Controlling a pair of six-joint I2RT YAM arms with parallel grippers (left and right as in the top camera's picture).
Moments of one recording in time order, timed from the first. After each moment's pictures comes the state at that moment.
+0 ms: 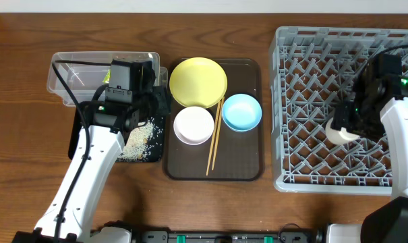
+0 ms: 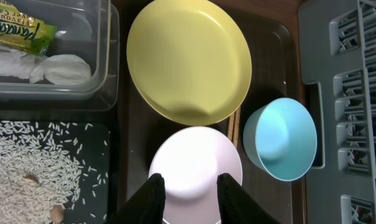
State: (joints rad) left arm -0.18 1.37 1.12 -0.67 0.25 -0.36; right arm -0.18 1.56 1.36 -1.25 0.02 0.13
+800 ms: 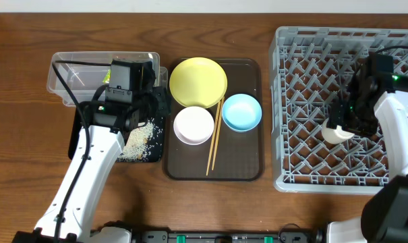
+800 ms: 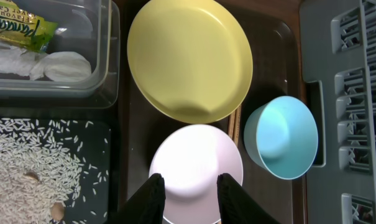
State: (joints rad) left arm -0.18 1.37 1.12 -0.68 0.25 -0.36; right arm -0.18 1.65 1.32 -1.19 0.01 0.13
